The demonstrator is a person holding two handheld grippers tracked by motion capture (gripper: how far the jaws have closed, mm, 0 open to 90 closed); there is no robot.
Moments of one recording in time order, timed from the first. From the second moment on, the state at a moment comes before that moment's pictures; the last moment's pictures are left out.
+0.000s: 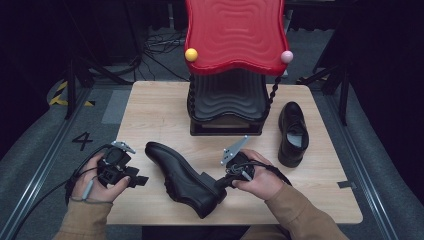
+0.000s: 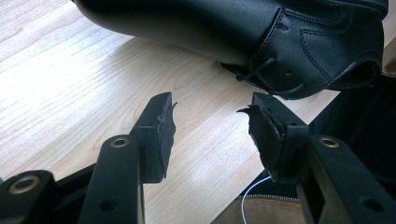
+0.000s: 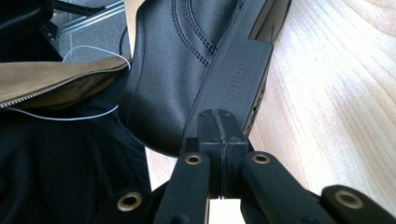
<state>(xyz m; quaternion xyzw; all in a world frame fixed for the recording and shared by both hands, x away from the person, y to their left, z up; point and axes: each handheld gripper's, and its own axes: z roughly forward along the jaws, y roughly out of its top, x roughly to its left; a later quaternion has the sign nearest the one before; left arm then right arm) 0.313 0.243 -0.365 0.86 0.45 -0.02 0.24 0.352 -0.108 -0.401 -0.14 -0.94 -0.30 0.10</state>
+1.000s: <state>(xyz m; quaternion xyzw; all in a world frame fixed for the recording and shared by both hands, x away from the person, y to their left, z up) 0.317 0.241 -0.367 0.87 0.44 -0.02 0.24 0.399 -0.148 -0.436 -0.24 -0.94 -0.25 0.00</state>
